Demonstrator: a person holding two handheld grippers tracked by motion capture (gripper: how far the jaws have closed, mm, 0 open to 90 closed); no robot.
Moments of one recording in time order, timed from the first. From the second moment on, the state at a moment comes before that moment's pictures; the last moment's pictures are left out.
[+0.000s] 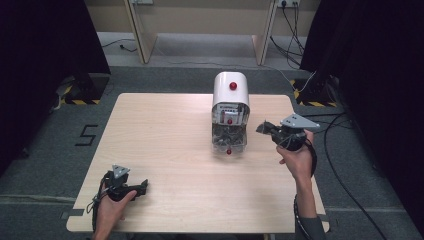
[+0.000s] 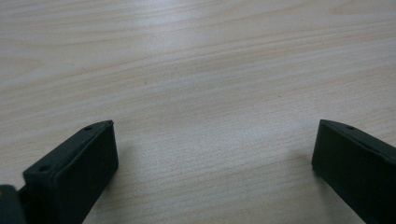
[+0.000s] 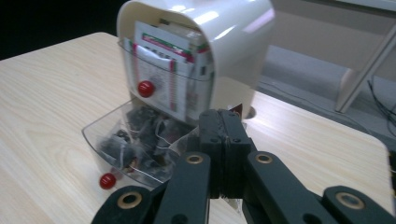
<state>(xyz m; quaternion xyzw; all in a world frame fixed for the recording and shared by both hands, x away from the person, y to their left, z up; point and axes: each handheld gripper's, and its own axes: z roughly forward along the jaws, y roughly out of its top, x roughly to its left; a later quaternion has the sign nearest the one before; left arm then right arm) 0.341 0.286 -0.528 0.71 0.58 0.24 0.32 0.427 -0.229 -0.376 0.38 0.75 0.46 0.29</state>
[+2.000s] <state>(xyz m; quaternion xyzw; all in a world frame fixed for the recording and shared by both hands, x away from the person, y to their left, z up) 0.340 0.286 -0.528 0.71 0.58 0.25 0.32 0.436 -0.310 -0.428 0.47 0.69 0.44 0.33</state>
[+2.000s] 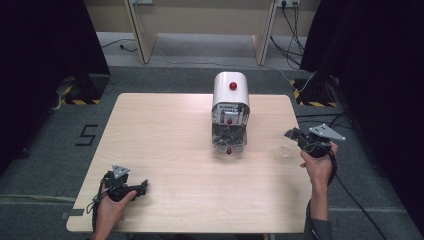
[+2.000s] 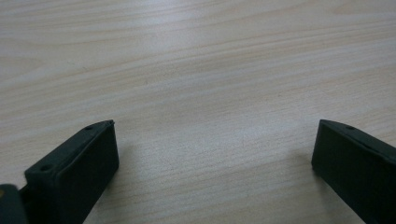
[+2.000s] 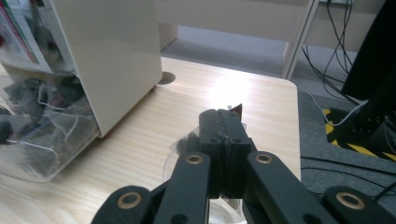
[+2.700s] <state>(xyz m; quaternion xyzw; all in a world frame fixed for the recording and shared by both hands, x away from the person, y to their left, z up) 0.340 0.286 -0.528 0.71 0.58 0.25 0.32 0.442 -0.310 -0.442 0.48 0.70 0.42 0.32</state>
